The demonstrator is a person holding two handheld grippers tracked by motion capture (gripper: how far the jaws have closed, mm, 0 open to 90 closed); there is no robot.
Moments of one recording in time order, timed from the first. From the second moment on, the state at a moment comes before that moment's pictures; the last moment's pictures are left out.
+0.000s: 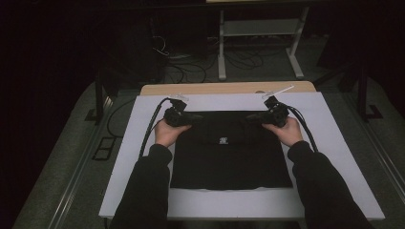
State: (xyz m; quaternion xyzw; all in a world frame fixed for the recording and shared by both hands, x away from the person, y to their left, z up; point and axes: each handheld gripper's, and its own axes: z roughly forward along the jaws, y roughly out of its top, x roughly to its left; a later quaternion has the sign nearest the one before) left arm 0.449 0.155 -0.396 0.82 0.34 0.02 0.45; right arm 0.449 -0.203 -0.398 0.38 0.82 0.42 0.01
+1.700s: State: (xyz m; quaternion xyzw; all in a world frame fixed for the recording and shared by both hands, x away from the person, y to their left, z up) left arm 0.346 0.168 -0.414 0.82 0.32 0.02 0.48; right arm 0.356 -0.226 -0.409 0.34 0.82 0.46 -0.01
